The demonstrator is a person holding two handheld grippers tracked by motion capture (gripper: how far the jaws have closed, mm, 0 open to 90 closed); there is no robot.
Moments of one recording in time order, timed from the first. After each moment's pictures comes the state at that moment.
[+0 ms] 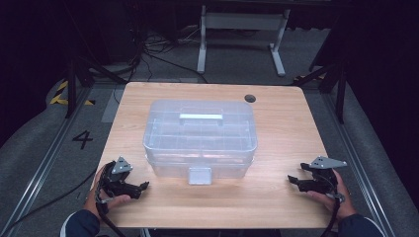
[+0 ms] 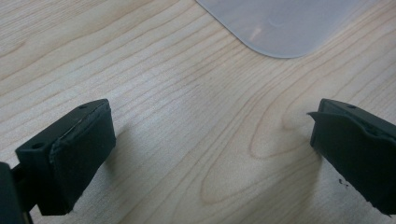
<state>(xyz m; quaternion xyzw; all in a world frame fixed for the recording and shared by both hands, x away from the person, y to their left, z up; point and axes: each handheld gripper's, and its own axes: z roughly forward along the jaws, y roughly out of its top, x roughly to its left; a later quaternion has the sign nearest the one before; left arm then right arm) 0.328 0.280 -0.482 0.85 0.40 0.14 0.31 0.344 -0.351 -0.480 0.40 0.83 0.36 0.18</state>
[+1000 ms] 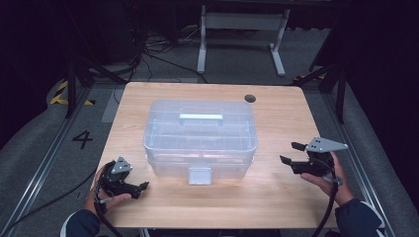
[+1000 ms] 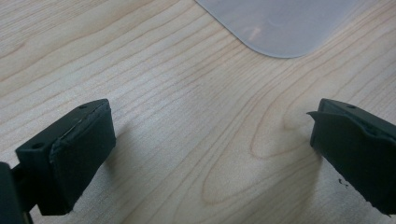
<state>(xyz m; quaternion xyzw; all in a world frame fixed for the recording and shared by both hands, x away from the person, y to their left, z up) 0.328 0.281 -0.482 0.85 0.40 0.14 0.31 0.364 -0.312 -0.405 0.32 0.82 0.42 0.22</state>
